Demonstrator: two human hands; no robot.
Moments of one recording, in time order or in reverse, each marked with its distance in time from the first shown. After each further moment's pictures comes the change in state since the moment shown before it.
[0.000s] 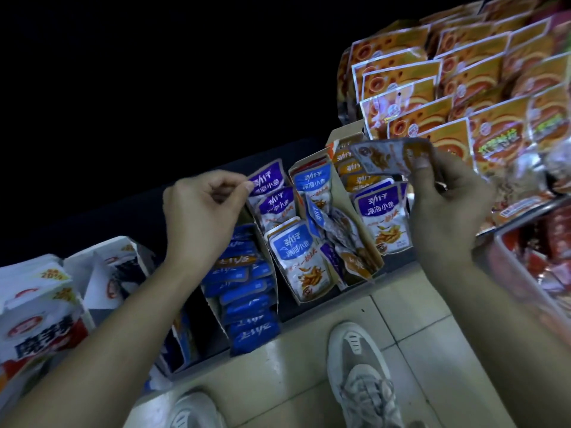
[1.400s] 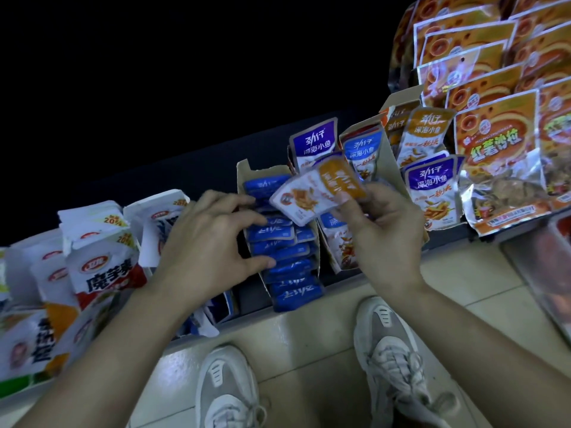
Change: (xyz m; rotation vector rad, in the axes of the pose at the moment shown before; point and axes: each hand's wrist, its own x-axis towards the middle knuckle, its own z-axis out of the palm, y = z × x) left_hand -0.060 -0.044 -0.070 0.581 -0.521 0.156; right_hand -0.110 -0.028 0.053 0.197 -0.452 0.071
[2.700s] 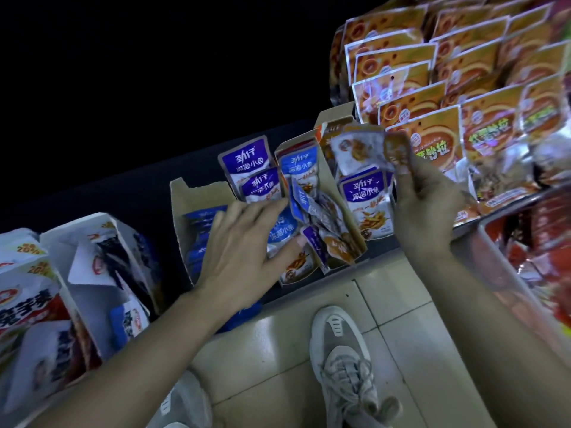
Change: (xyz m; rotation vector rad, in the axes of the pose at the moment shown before) left_hand 0.047 0.100 0.046 -0.176 0.107 0.037; right_hand 0.072 0.040 -0.117 -0.405 0.300 -0.110
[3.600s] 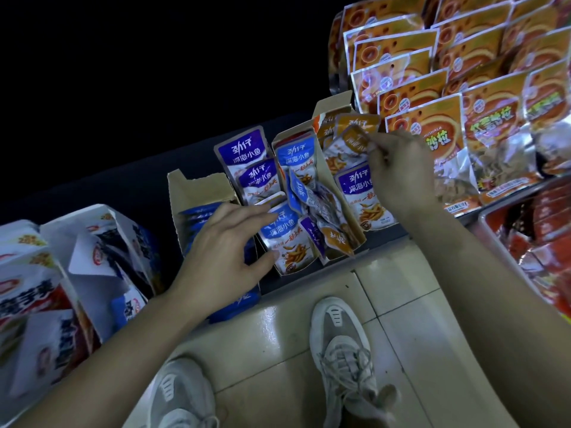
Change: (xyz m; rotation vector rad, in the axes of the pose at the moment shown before) left_hand -0.017 -0.022 -0.010 -0.112 -0.037 0.094; right_hand 0.034 0.003 0.019 -0.346 -0.263 -0.253
